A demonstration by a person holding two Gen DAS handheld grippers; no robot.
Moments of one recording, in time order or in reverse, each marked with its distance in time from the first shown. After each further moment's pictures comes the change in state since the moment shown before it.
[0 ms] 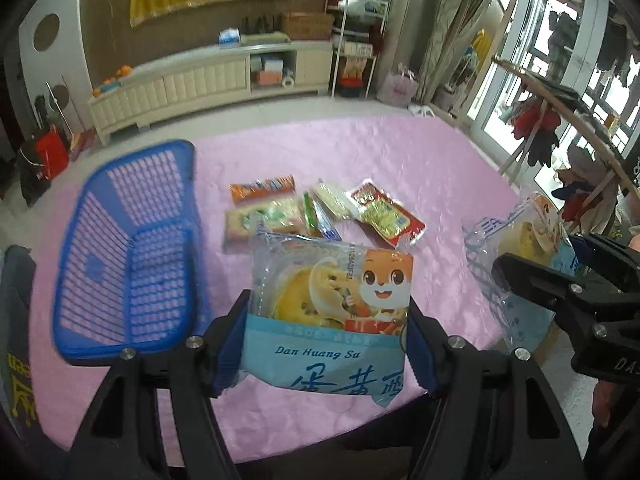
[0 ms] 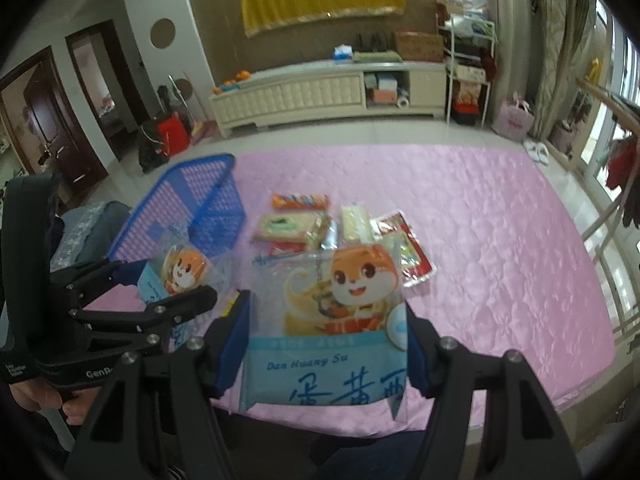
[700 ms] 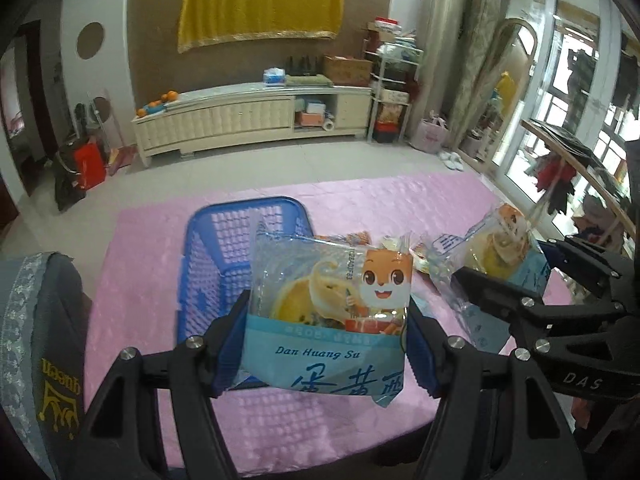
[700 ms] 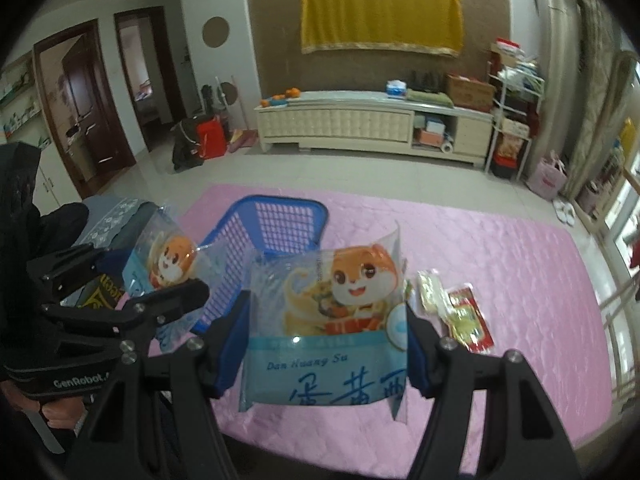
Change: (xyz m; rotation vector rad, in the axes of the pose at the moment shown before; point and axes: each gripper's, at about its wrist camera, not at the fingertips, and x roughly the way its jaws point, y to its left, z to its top) left arm -0.086 0.102 0.017 -0.064 -0.136 0.094; right arm 0.014 0.124 0.056 -0.165 -0.078 0.053
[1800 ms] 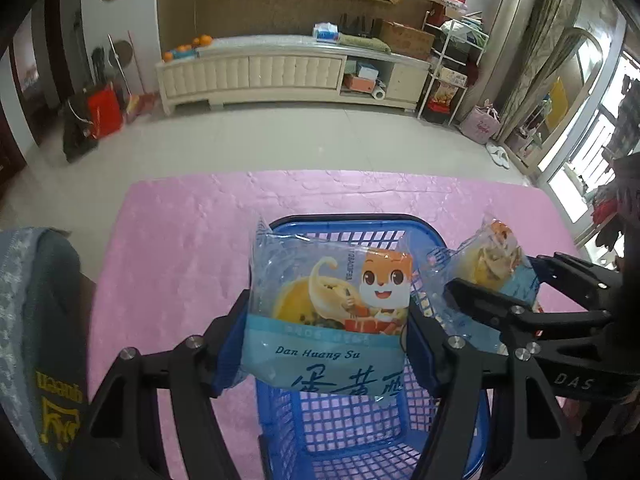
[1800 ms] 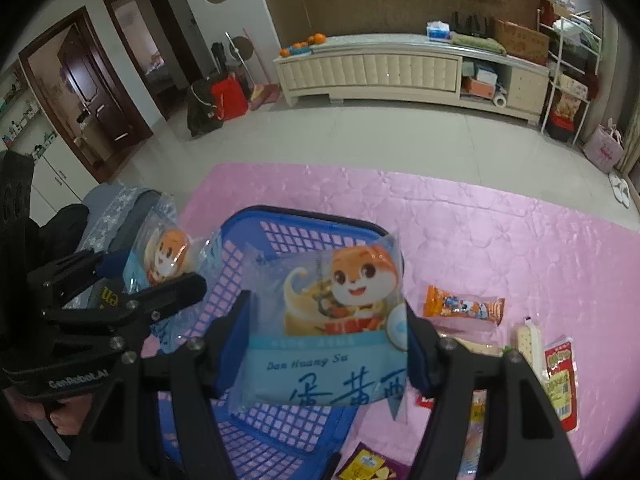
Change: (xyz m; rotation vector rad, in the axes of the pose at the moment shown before) left arm 0.142 0.121 0.060 -0.138 0.163 0.030; right arm 0.176 0.004 0.069 0.043 0.212 0.152
